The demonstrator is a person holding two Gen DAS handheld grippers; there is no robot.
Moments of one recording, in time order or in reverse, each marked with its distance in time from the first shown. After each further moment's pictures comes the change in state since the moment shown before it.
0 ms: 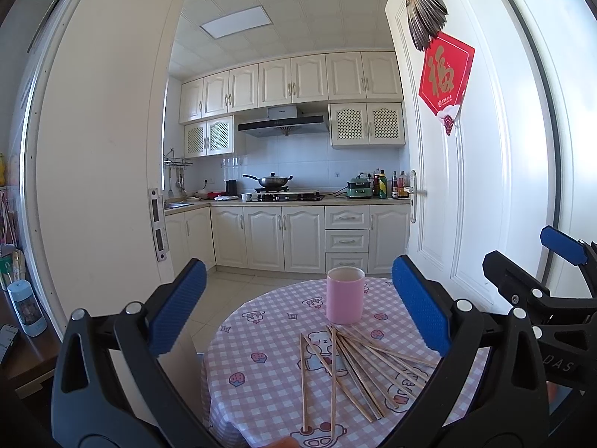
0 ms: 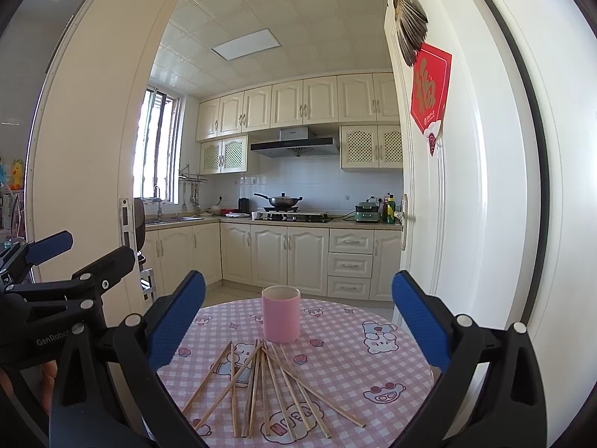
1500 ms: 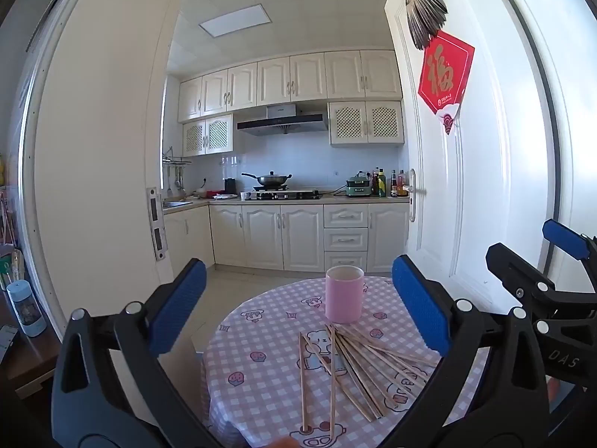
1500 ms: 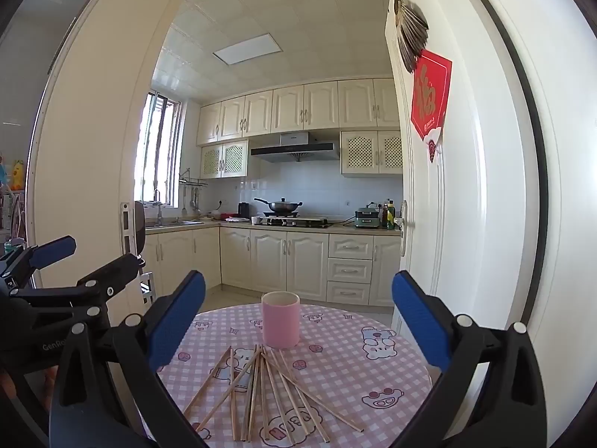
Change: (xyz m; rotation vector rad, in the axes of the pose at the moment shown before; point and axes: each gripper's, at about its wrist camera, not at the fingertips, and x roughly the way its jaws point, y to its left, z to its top) left arm 0.001 0.001 0.005 -0.008 0.002 -0.009; right arm -0.004 0.001 0.004 -0.011 -0.021 -0.002
